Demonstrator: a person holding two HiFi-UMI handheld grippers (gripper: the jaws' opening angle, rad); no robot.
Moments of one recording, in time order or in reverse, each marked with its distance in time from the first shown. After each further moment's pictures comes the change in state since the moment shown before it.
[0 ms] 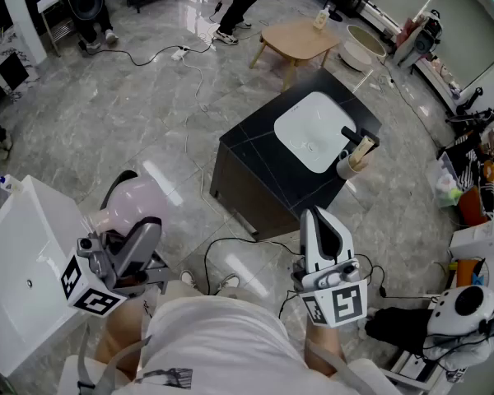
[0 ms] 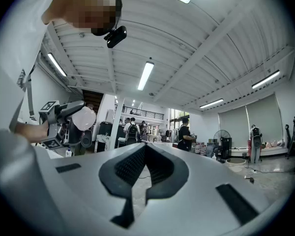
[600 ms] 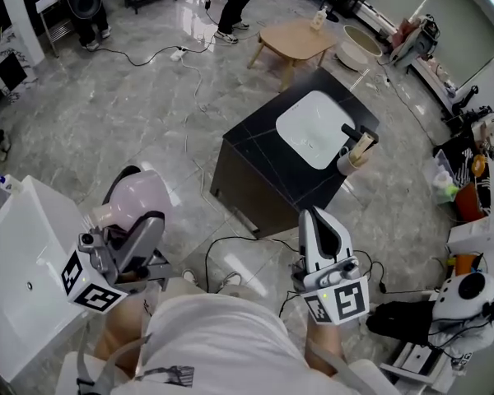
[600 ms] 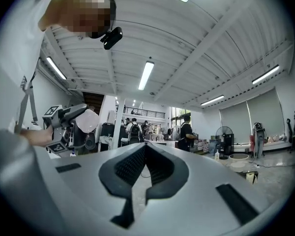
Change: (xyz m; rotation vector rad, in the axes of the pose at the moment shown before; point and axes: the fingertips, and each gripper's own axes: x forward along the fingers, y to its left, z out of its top) left arm -0.021 0.001 0.017 -0.022 0.009 -0.026; right arm -0.009 0.036 0.003 0.036 0.016 0.009
